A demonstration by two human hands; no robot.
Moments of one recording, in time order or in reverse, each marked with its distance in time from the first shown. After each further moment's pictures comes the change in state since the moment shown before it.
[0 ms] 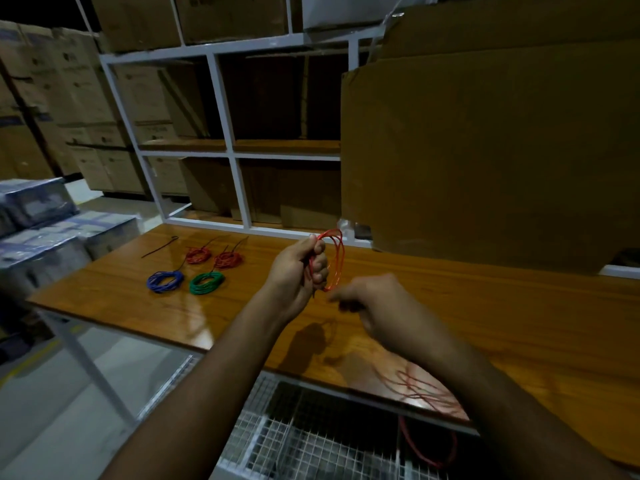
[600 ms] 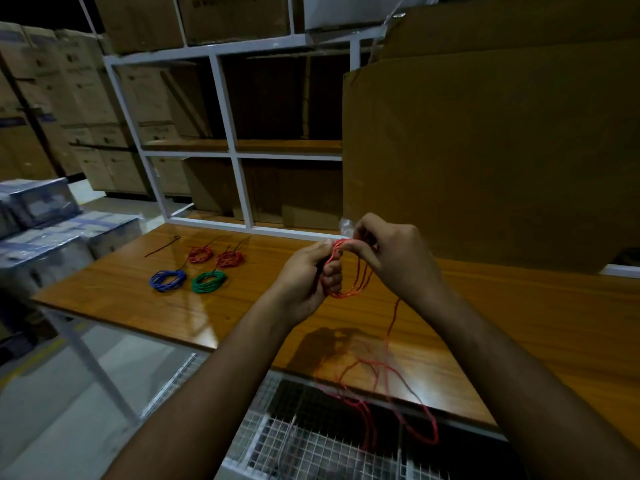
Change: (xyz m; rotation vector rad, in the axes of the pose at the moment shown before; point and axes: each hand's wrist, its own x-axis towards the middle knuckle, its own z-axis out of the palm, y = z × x) left_hand -0.010 -0.003 0.009 0.090 -0.114 -0.039; right_hand 0.038 0.040 -0.013 -0.083 0.525 -0.026
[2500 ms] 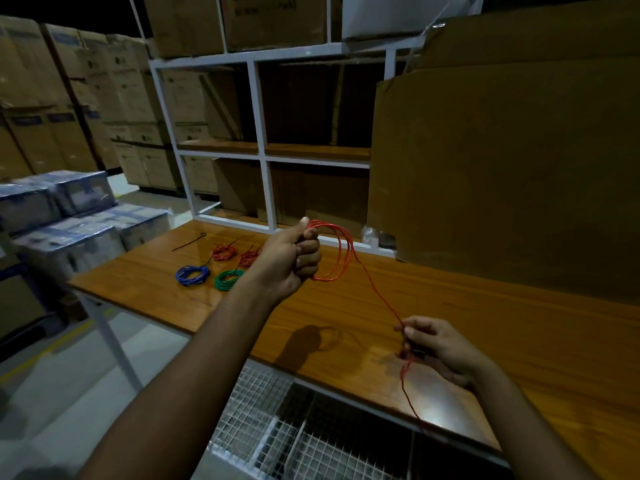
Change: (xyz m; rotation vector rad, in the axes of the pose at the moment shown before) left_hand -0.002 0.044 -0.047 -0.171 0.103 0.048; right_hand -0.102 0.091 0.055 1.158 -0.505 0.946
